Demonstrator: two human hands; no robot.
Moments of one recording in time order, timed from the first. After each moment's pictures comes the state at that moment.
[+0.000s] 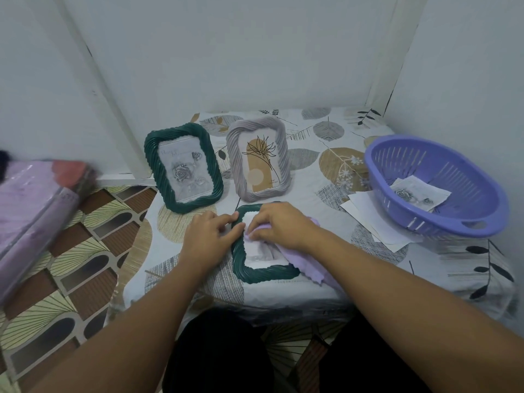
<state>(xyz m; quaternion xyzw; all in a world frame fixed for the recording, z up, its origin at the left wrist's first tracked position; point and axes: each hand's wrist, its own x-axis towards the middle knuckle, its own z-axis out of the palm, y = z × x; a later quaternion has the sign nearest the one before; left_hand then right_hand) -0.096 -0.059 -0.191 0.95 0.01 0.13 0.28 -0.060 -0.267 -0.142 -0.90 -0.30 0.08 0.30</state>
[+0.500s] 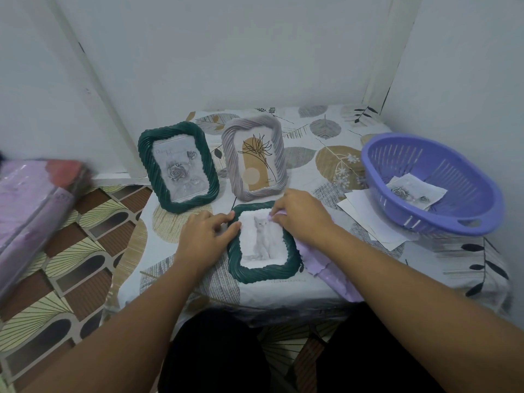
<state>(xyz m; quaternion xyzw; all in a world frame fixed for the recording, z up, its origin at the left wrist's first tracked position) -0.096 -0.060 -0.190 0.95 0.01 0.13 0.28 -0.048 -0.296 -0.141 -0.96 -0.18 0.00 0.22</state>
